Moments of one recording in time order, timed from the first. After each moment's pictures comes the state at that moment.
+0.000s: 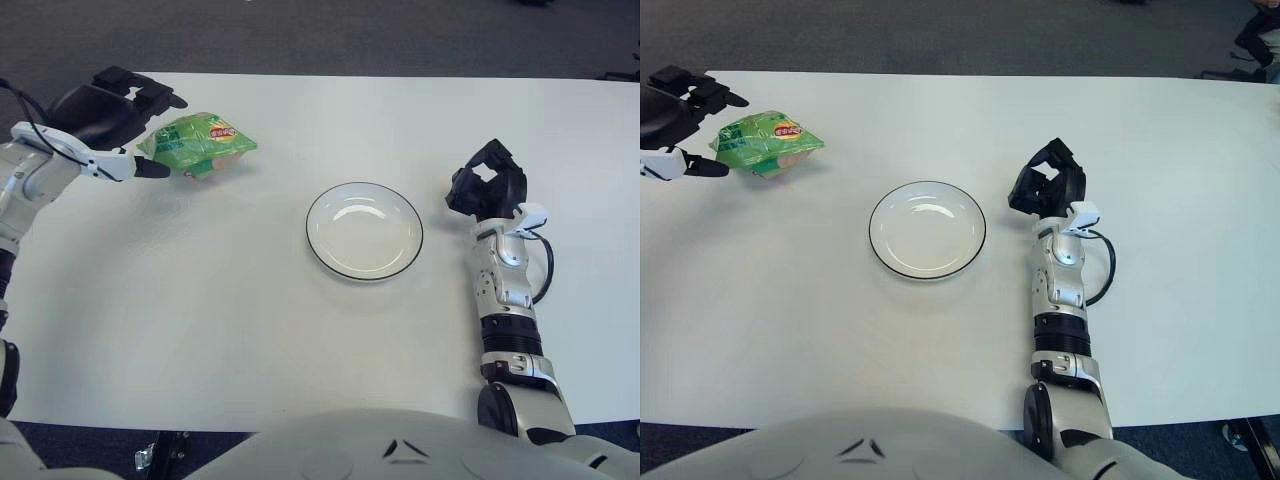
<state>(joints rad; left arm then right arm) -0.56 1.06 -0.13 0.51 0.71 -0.64 -0.05 -0.28 -0.02 -0.23 0.27 0.18 -0.25 -0.05</state>
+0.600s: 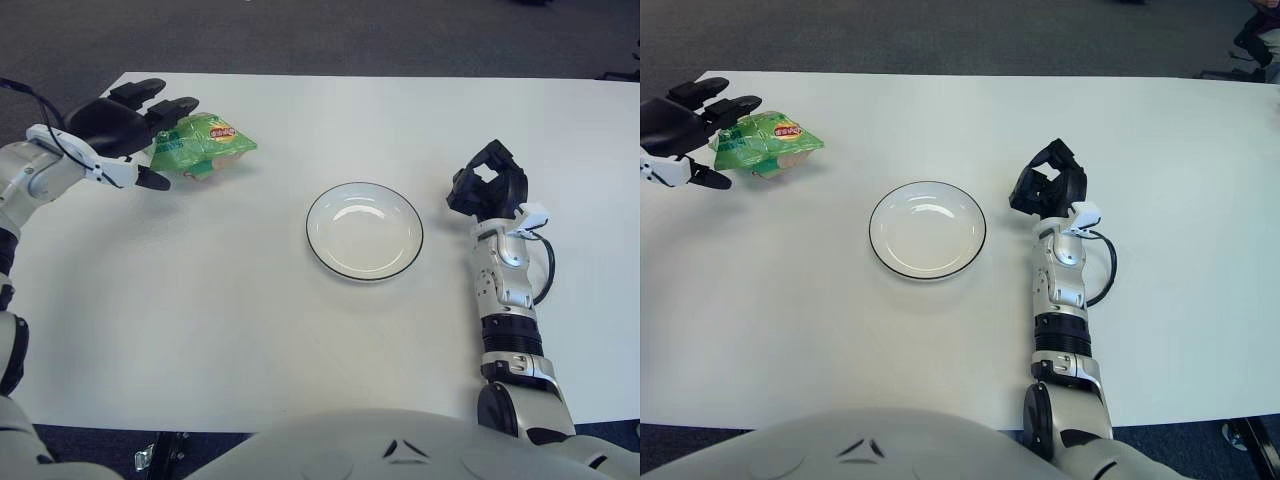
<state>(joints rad) -0.68 1.05 -0.24 0.73 0.77 -0.79 0.00 -0.28 -0.02 -0.23 0.27 0.18 -0.25 -0.04</state>
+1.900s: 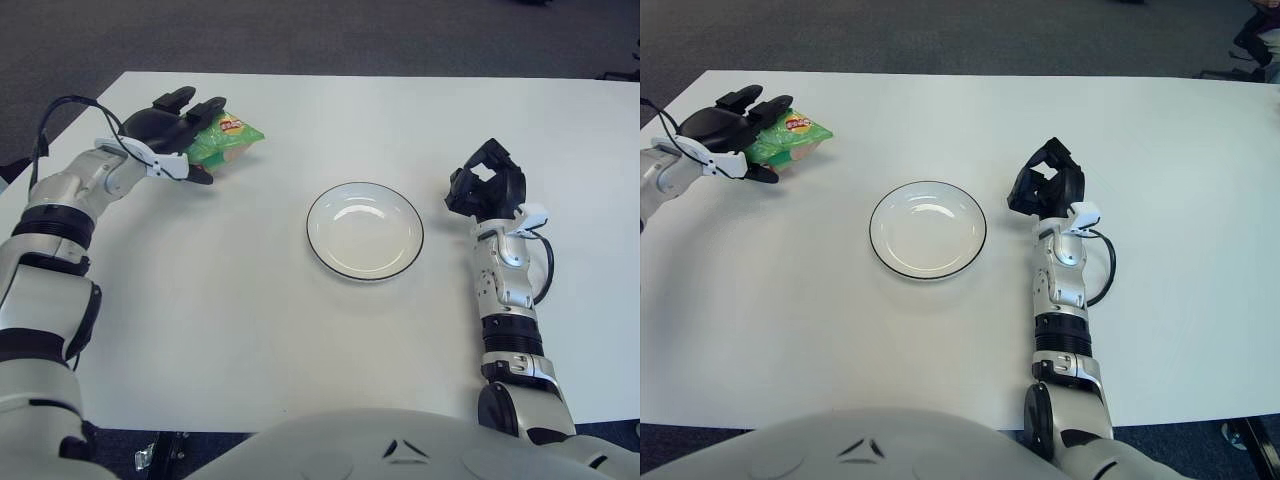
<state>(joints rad) -0.85 0.80 -0.39 1.01 0.82 -0.67 0.19 -0.28 -0.02 -0.23 0.27 0.18 -0.27 0.01</state>
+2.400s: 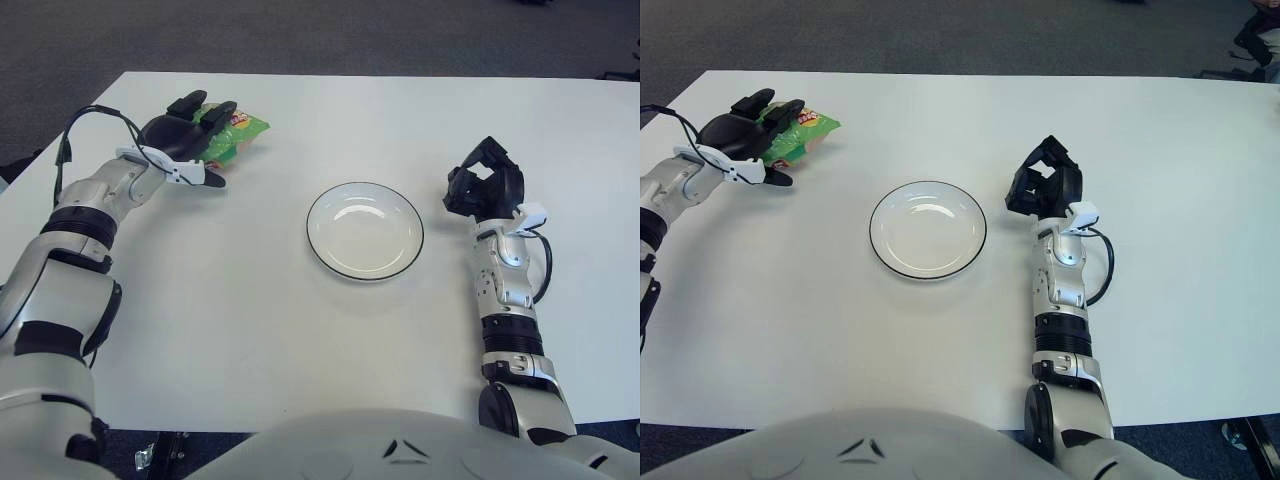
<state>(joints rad) -0.86 0.74 -0.45 1.07 0.85 -0.61 0.30 -0.28 -0.03 -0.22 0.27 0.18 -0.29 0.03</state>
